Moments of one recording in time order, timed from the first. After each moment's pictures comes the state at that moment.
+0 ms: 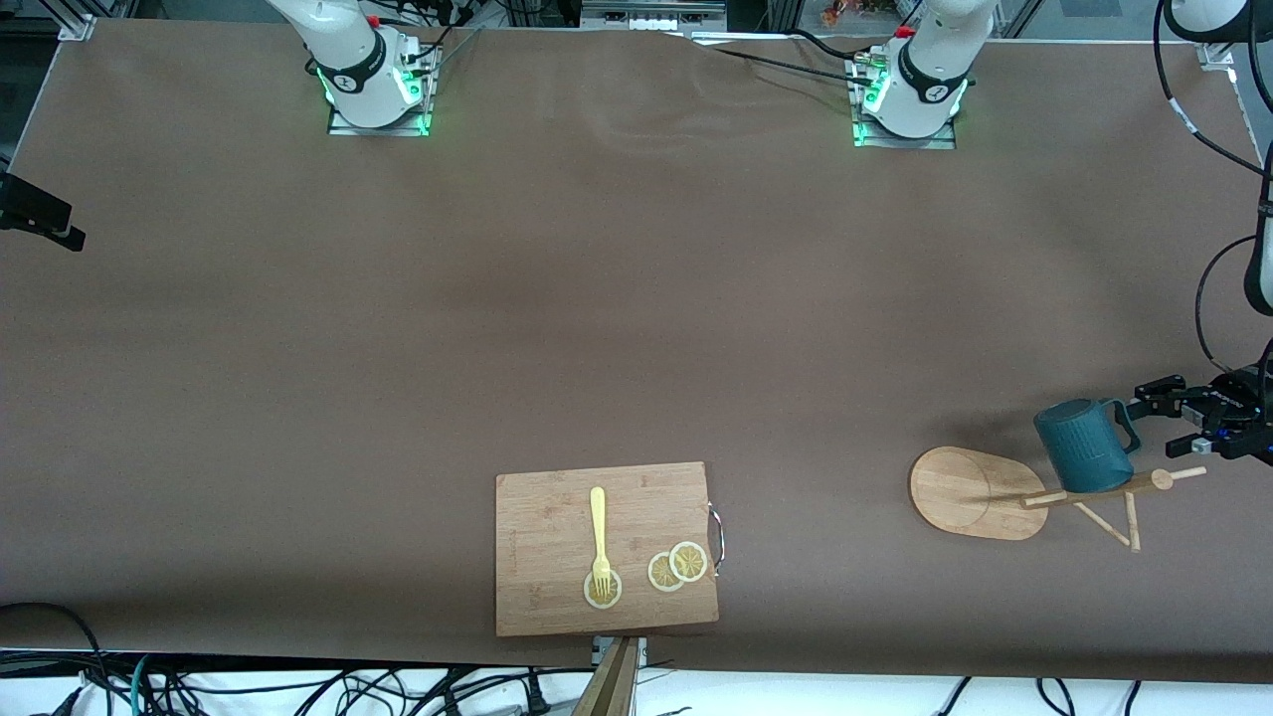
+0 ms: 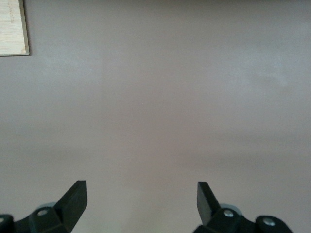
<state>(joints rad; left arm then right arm) 0.74 0.82 -0.23 -1.33 -1.09 1.55 -0.13 -0.05 0.07 -0.08 -1.47 -0.01 1.53 -0.17</state>
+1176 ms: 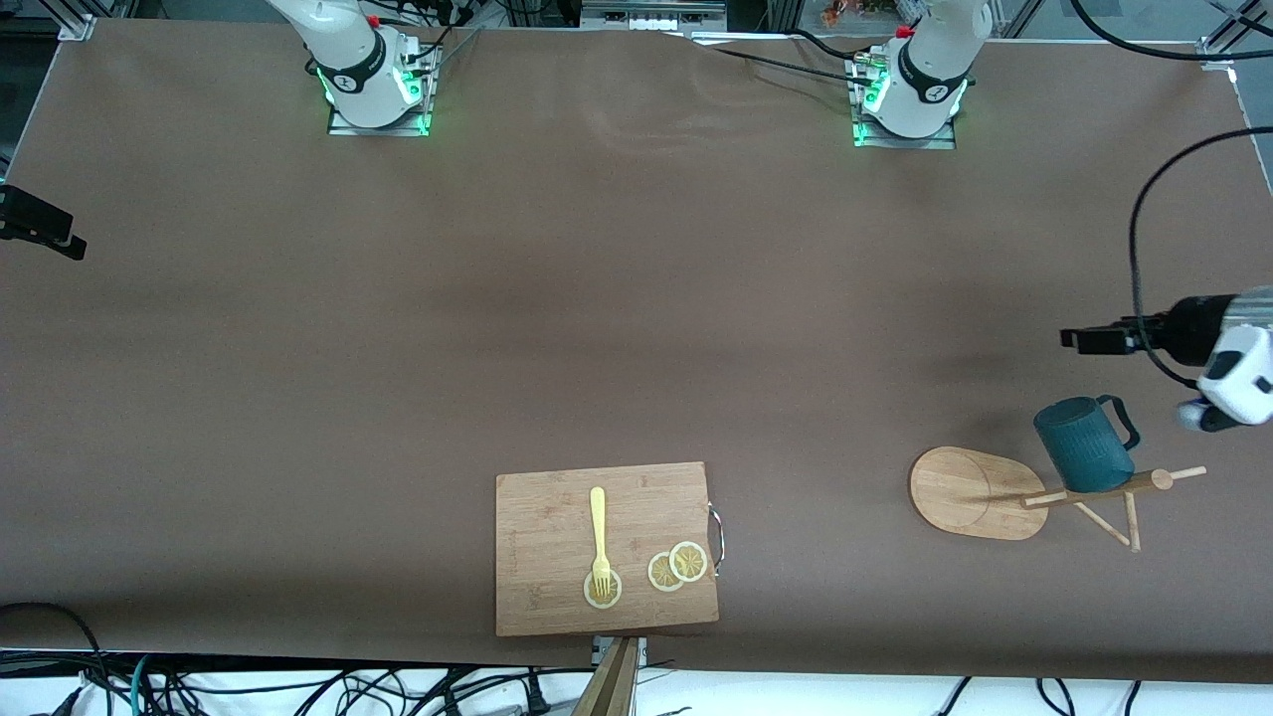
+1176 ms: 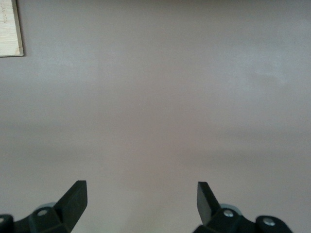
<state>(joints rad) 0.36 0.44 -0.32 -1.36 -0.05 1.39 -0.15 -0.05 0.09 -0.09 -1.47 -0.01 1.55 -0.17</state>
